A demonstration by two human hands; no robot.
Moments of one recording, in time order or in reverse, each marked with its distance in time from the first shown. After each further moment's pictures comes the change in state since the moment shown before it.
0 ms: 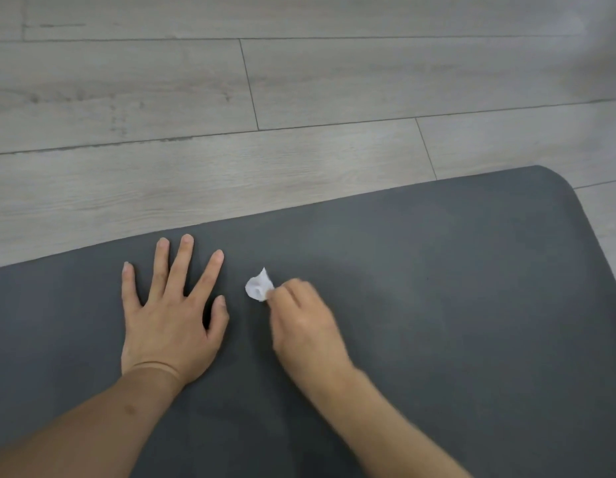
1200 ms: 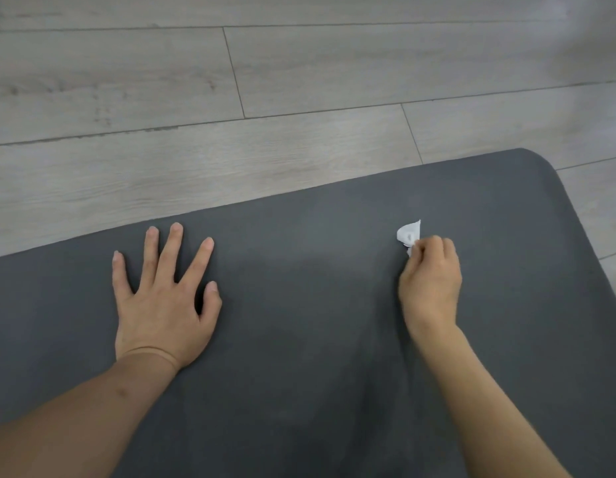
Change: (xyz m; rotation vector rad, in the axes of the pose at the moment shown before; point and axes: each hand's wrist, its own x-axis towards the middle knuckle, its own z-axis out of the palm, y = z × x) left_hand 0.001 0.000 0.001 -0.018 -0.004 -0.026; right_hand -0.009 0.135 -0.074 -0.237 0.271 0.652
